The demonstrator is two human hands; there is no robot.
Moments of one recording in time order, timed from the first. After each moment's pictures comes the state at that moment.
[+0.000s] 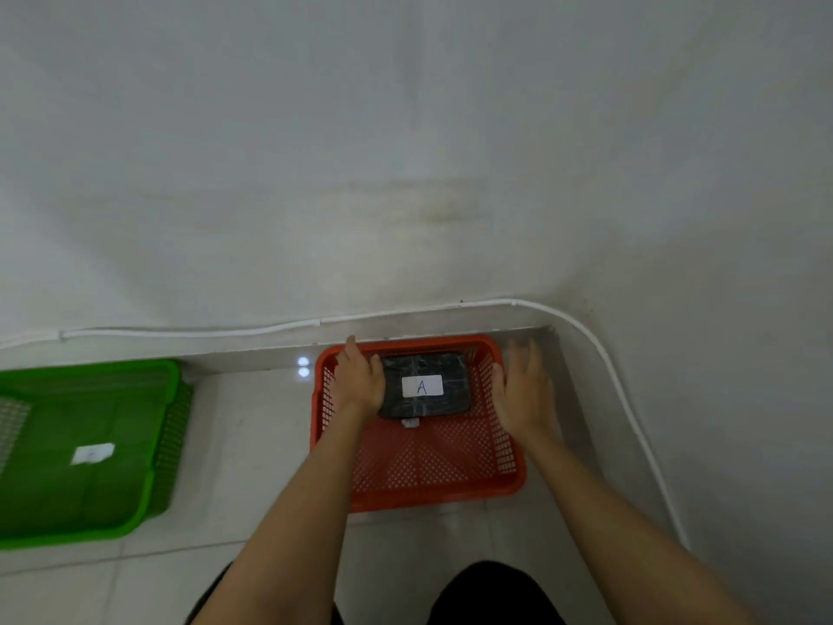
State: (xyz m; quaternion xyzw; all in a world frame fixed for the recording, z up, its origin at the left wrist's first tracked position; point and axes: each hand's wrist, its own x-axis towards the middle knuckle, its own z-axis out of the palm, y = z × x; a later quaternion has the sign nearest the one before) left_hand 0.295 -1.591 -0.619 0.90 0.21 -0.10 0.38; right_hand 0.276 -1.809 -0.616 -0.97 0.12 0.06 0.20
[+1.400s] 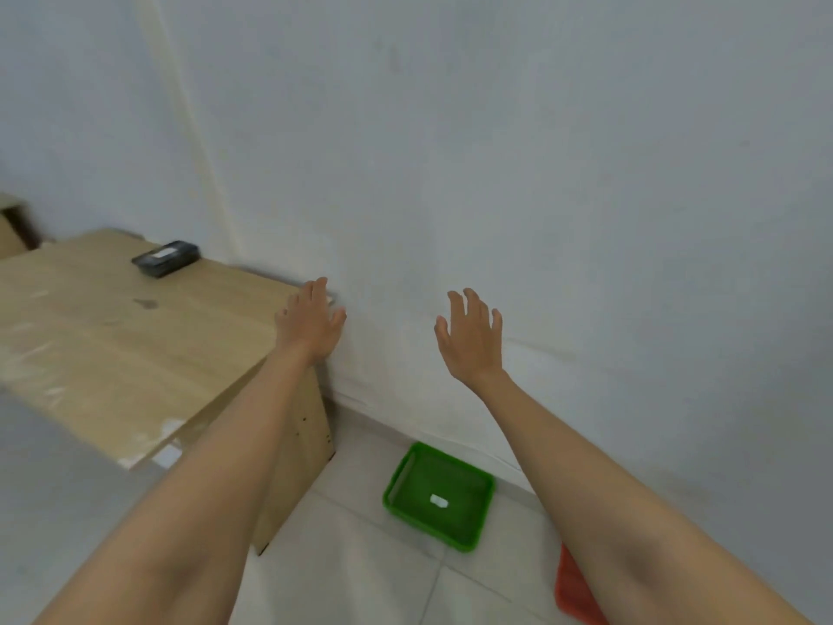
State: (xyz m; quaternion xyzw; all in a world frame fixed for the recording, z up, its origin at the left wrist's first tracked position) left_hand -0.111 -1.068 0.169 0.92 0.32 0.17 0.12; right_hand 0.008 -1.255 0.134 -0.92 -0.32 -0.13 0.19
